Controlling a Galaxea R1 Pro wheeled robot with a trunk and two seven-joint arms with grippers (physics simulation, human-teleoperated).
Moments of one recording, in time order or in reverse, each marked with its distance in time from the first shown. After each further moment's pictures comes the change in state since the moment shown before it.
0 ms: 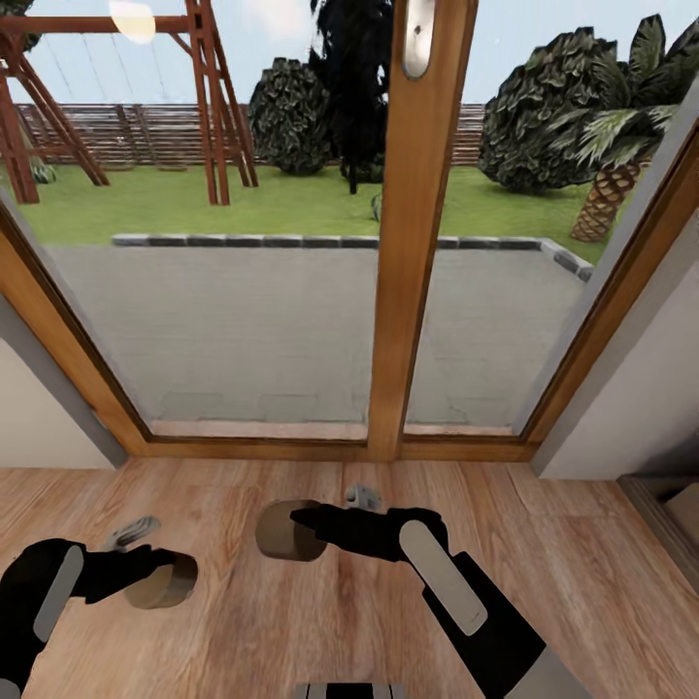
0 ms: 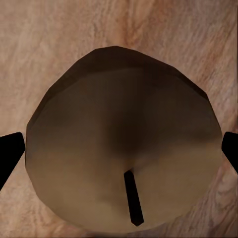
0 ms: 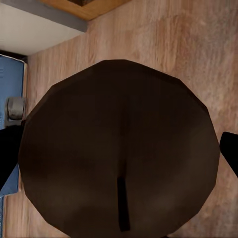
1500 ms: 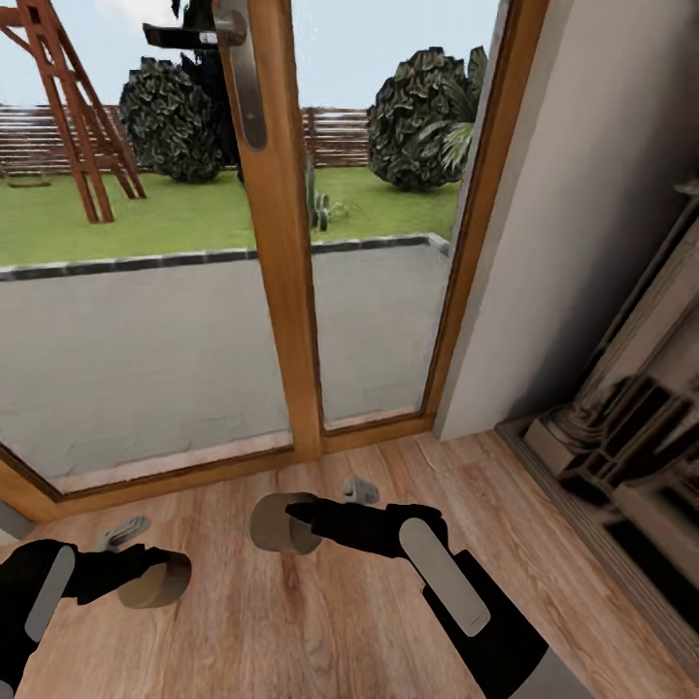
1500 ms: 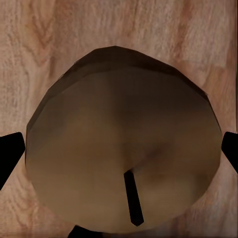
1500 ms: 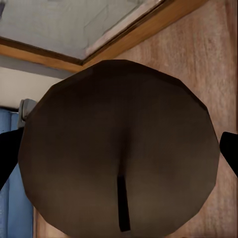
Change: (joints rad) left arm 0.000 0.010 0.027 0.000 0.001 0.002 0.000; right arm 0.000 0.000 0.006 -0.050 0.001 0.001 0.002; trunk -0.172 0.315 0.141
